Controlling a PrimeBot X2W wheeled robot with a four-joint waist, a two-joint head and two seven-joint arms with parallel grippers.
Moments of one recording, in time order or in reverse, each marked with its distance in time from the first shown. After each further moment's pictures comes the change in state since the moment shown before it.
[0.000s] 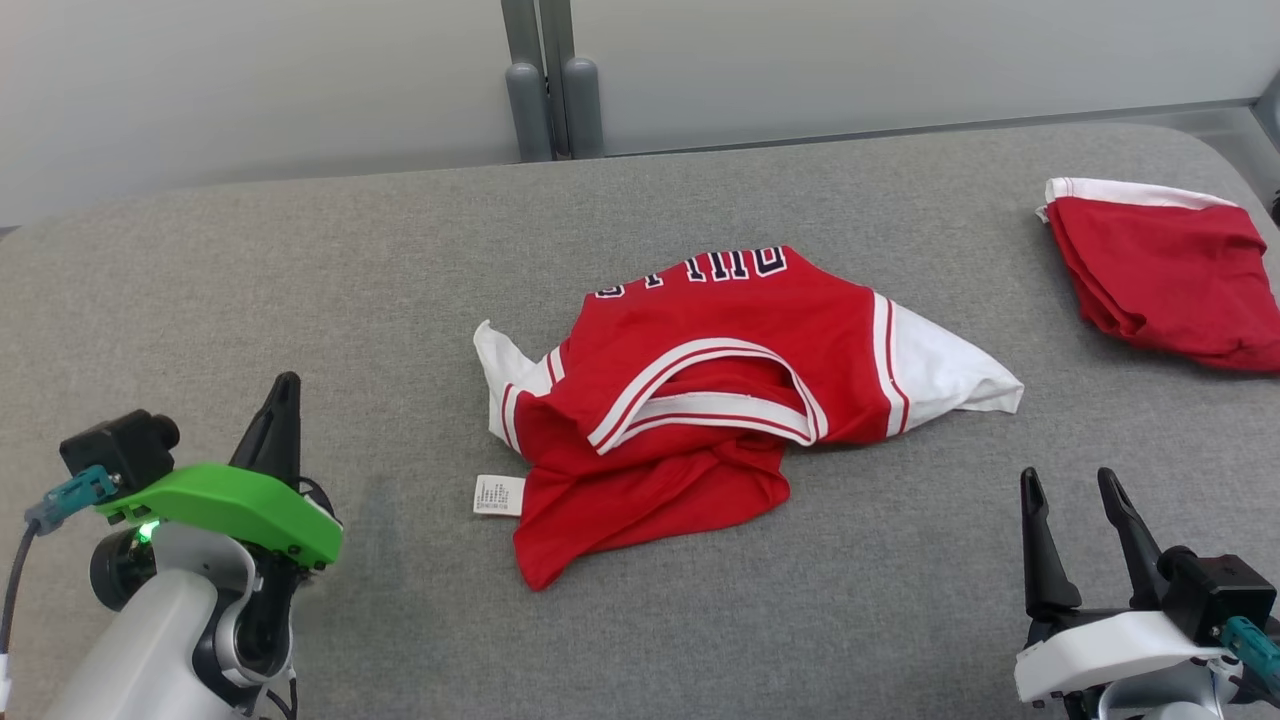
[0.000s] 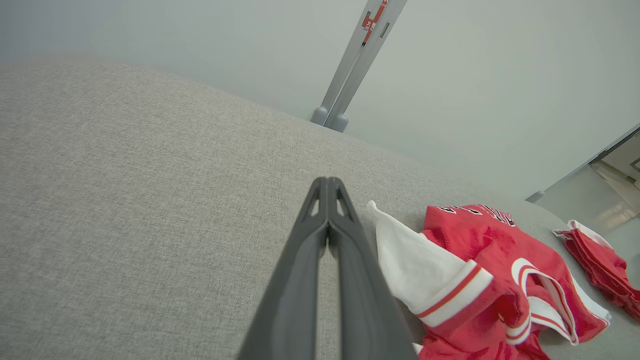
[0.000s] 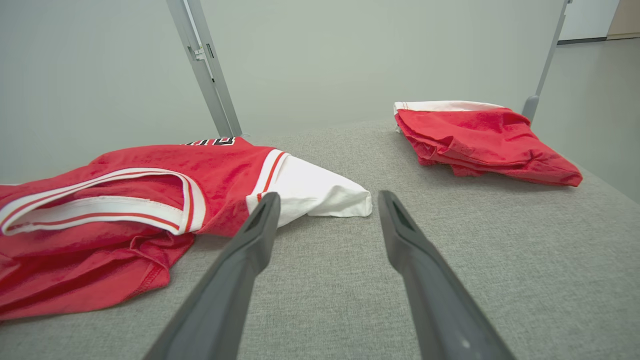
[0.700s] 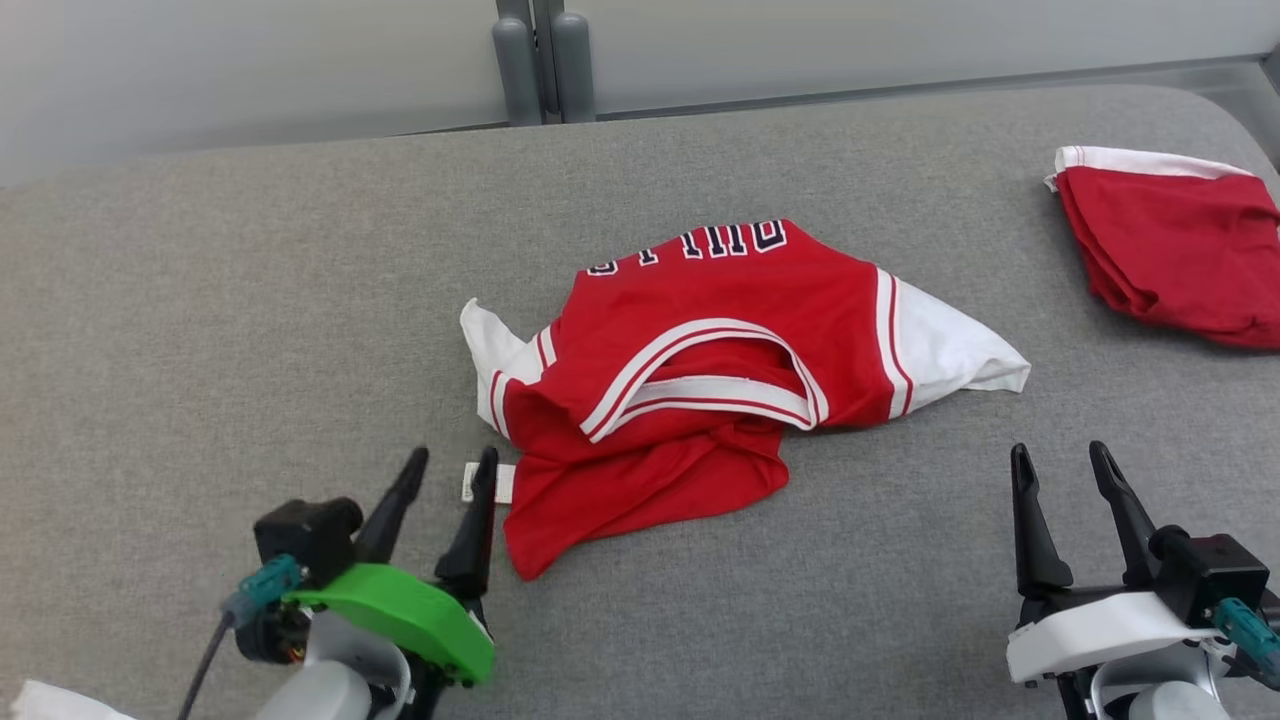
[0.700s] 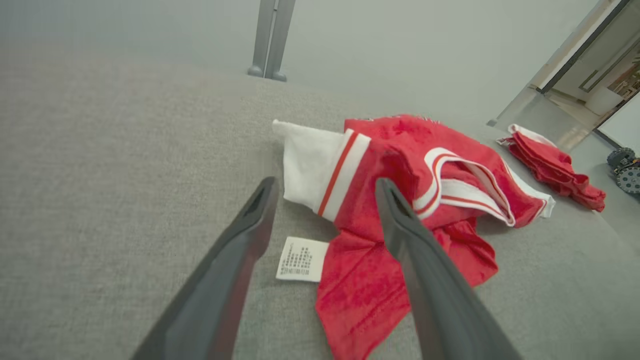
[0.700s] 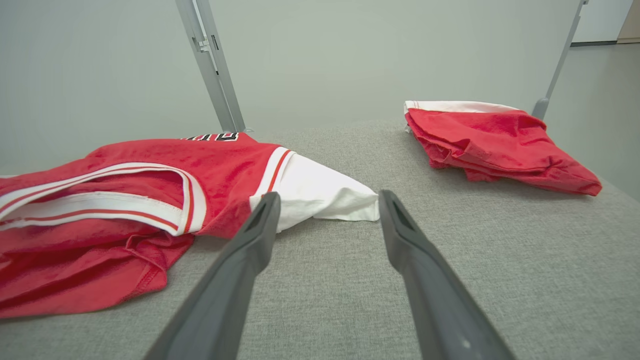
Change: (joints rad) left arm 0.143 -0.069 -0.126 -0.213 0.234 0.066 -0.051; right arm -0.023 0.000 0.013 -0.025 -0.024 0.000 0.000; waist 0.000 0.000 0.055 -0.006
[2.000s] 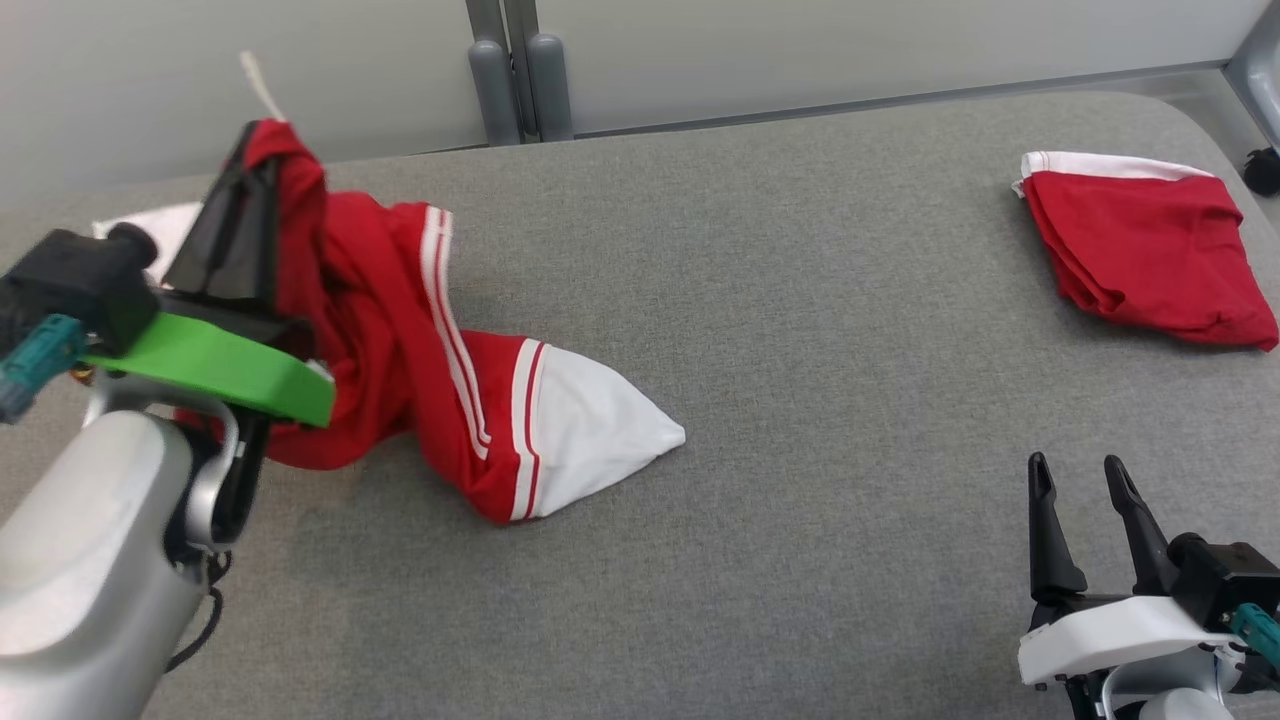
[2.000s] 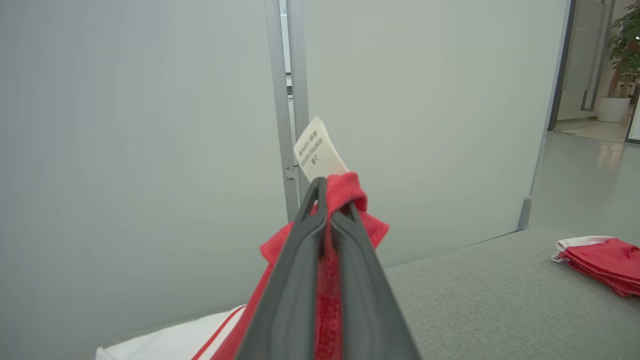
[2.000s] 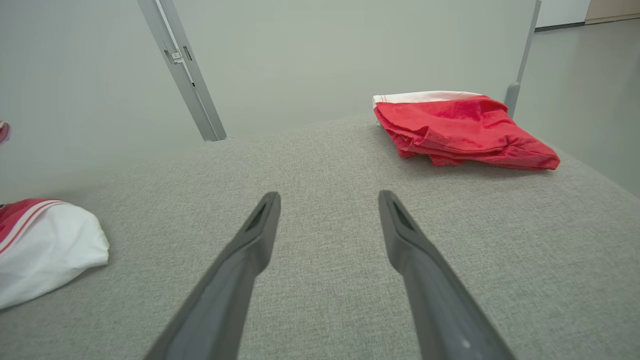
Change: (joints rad) left arm -0.360 0.181 0.089 -0.027 0.121 -0.033 -0.002; right arm -0.006 0.000 -0.019 0.038 0.060 0.000 0.000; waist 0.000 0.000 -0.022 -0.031
